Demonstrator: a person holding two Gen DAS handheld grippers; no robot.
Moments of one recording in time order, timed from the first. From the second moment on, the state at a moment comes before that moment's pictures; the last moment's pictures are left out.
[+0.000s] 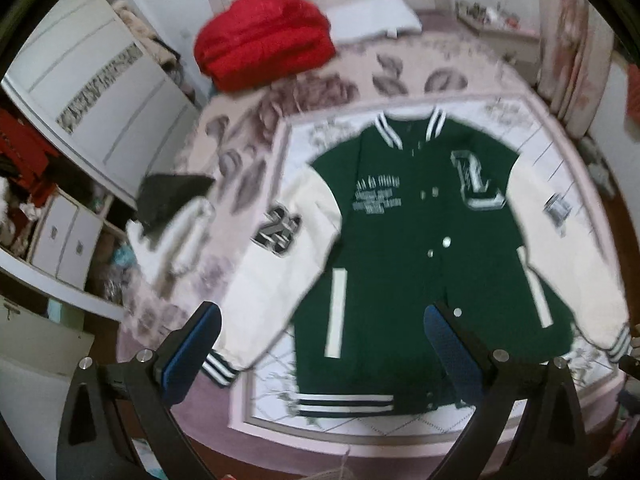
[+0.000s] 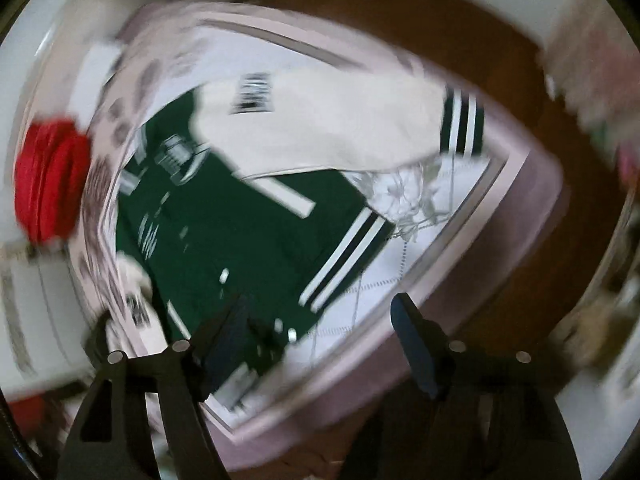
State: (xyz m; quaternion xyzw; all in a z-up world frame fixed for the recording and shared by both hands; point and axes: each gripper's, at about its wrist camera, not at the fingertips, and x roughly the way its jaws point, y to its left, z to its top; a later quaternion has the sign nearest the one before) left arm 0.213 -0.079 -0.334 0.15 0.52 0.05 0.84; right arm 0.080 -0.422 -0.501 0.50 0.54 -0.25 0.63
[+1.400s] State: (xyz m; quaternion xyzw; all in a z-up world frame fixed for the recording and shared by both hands) left arm 0.405 0.007 -0.538 -0.01 0.58 0.13 0.80; right arm 0.568 -0.130 -0.554 0.09 0.48 -0.01 0.87
